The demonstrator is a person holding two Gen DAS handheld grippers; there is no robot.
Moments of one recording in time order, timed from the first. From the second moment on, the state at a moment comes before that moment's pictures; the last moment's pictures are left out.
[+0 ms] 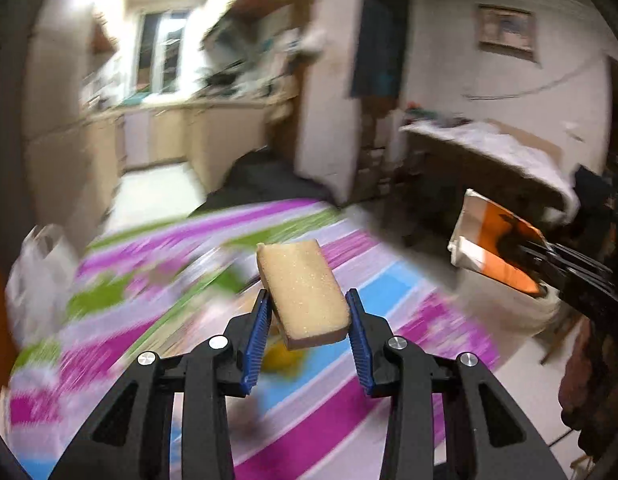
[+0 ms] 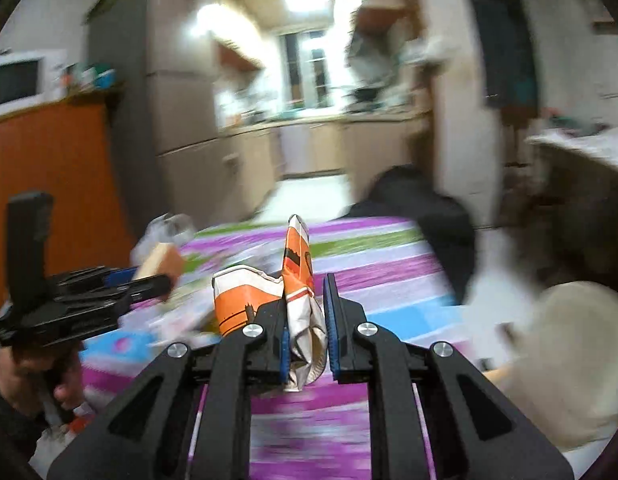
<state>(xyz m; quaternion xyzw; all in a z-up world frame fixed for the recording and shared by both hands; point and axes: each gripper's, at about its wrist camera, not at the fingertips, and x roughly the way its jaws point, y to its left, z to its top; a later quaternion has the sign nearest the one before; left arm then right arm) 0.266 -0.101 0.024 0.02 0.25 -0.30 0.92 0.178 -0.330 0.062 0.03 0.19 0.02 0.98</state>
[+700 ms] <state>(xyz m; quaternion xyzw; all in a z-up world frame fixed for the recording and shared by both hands) 0.268 -0.517 0.003 0.12 0.38 -0.48 0.78 0.171 -0.615 0.042 0.09 0.39 -0.18 0.90</state>
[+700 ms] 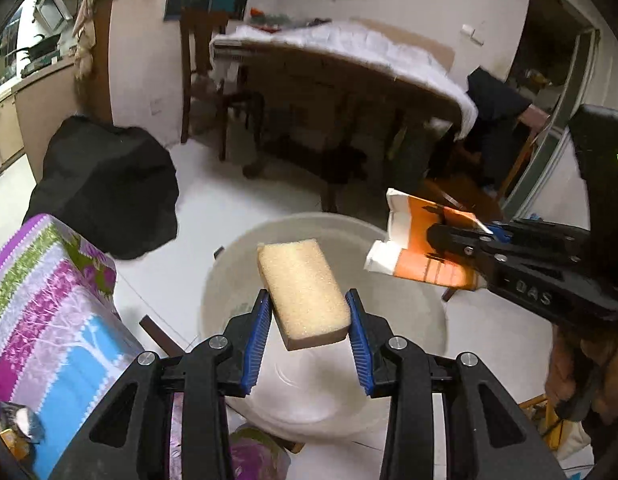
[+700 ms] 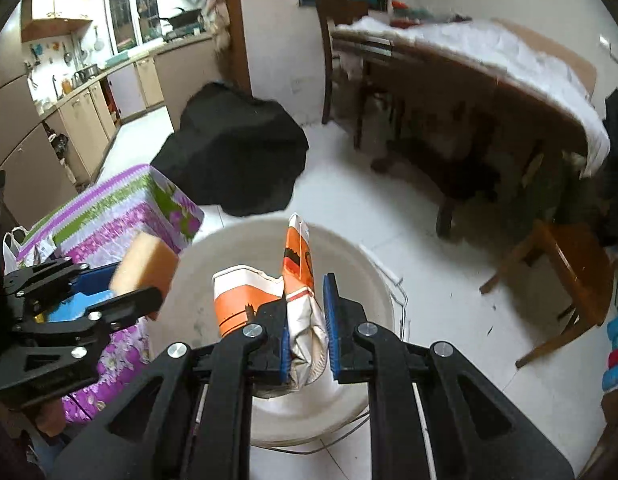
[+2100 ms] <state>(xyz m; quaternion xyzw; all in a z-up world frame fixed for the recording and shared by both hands) 0.265 -0.435 -0.005 0.11 0.32 -0.45 0.83 0.103 -0.571 0.082 0.08 0.21 -0.15 0.96</state>
